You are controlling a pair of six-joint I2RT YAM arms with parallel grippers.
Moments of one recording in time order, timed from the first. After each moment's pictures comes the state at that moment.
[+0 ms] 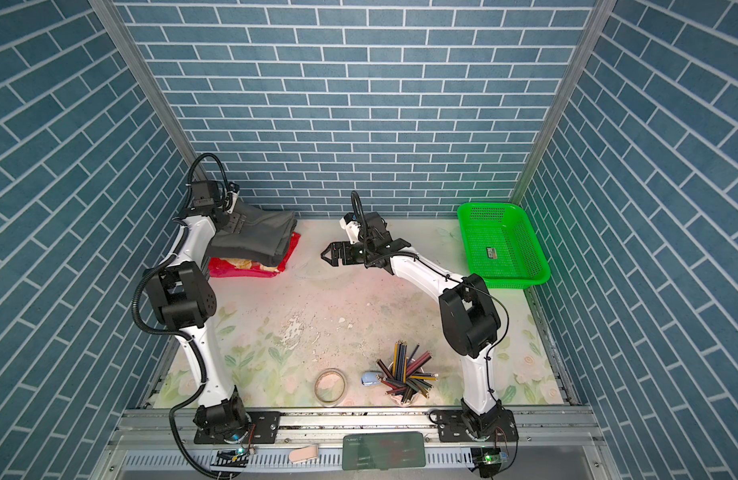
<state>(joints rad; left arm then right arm) 0.22 2.19 2.05 -0.57 -0.12 0.51 0.69 1.98 1.63 -0.26 -0.47 0.42</state>
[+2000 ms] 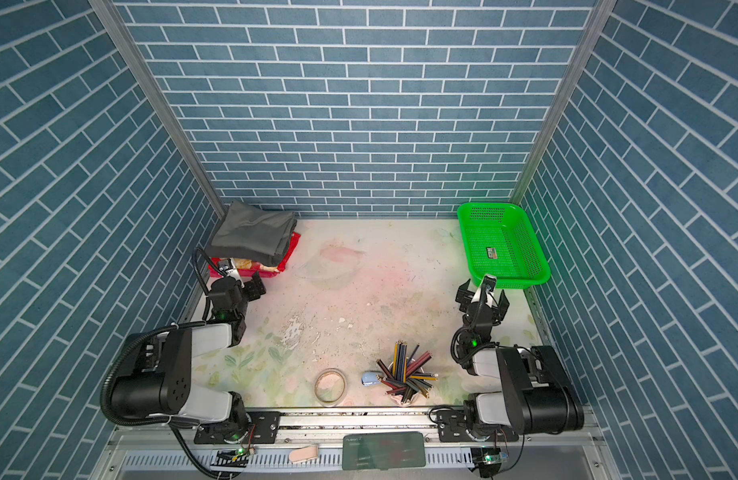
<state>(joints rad) 0.08 1.49 0.44 0.70 -0.14 -0.16 0.13 1.39 0.16 1.12 0.49 0.02</state>
